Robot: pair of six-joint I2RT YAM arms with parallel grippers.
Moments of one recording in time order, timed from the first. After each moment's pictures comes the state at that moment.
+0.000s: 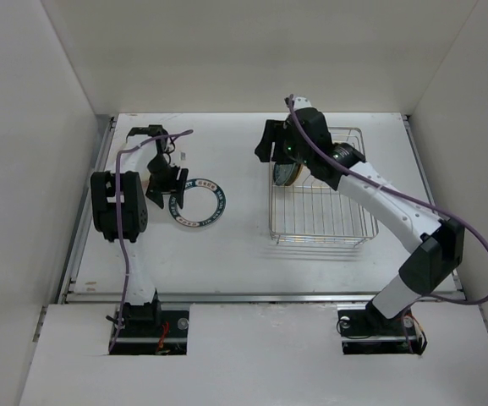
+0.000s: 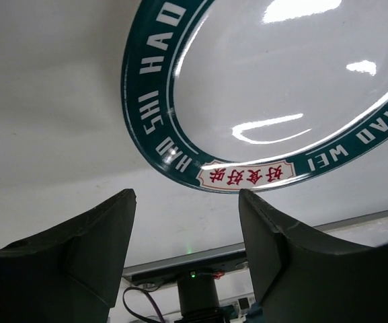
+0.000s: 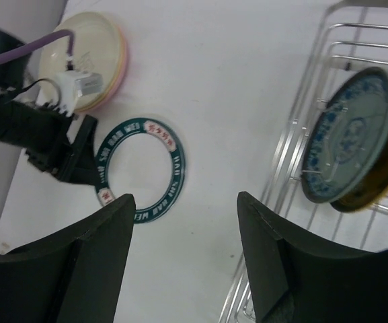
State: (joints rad) left arm -0.03 2.06 1.67 -1.23 0.18 0.09; right arm 0.64 1.61 1.57 -0.41 0.04 0.48
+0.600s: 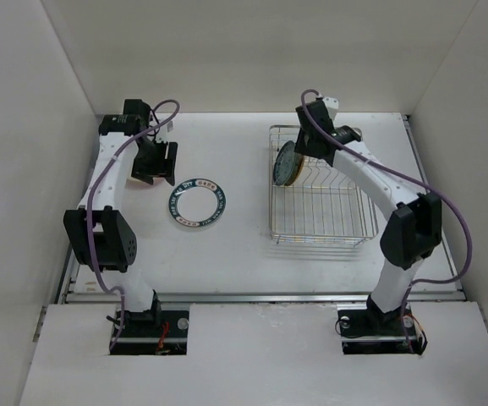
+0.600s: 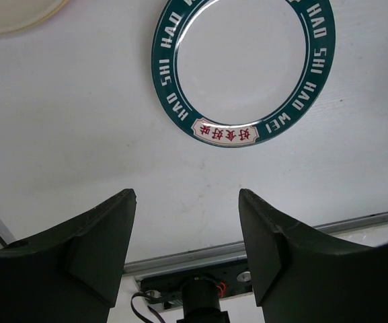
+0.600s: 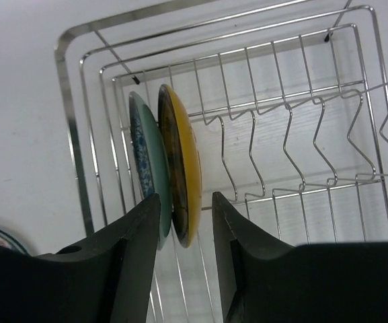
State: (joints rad) left arm -0.03 1.75 1.73 -1.25 0.15 0.08; right arm 0.47 1.78 1.69 -0.65 0.45 0.55
